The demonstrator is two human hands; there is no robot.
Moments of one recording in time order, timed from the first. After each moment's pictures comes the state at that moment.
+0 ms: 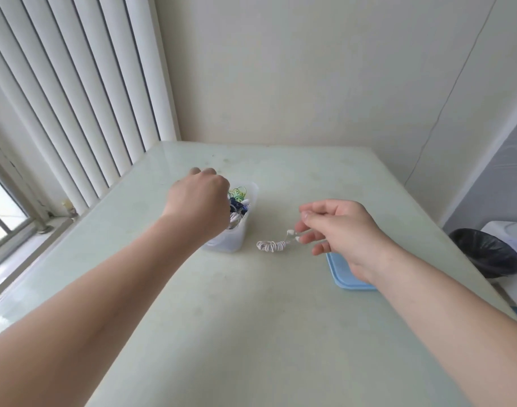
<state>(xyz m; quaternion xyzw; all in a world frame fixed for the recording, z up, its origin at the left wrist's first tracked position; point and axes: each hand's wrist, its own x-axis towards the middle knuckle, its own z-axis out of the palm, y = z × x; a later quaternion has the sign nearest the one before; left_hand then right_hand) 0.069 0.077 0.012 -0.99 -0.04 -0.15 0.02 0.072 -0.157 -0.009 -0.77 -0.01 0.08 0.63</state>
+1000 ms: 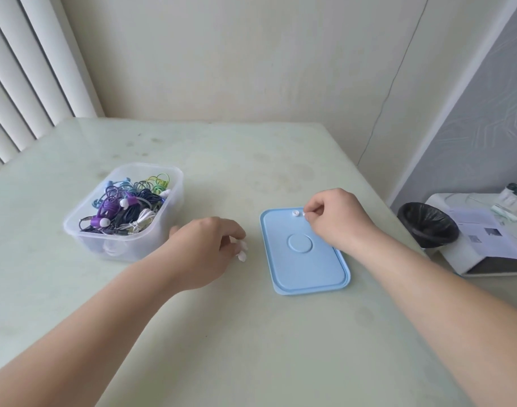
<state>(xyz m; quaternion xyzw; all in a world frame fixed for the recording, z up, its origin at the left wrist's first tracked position) 0.099 -0.013 -0.070 -0.97 0.09 0.05 -0.24 0.163 -0.264 -0.071 -0.96 0.01 -0.03 0.28</state>
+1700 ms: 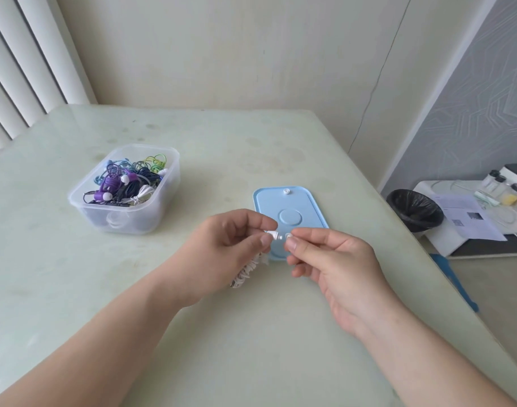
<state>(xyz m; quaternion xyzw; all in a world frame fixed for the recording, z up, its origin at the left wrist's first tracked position) 0.039 -0.043 -0.080 -0.75 0.13 0.09 -0.64 0.009 -0.238 -0.067 -0.63 0.13 0.03 0.77</state>
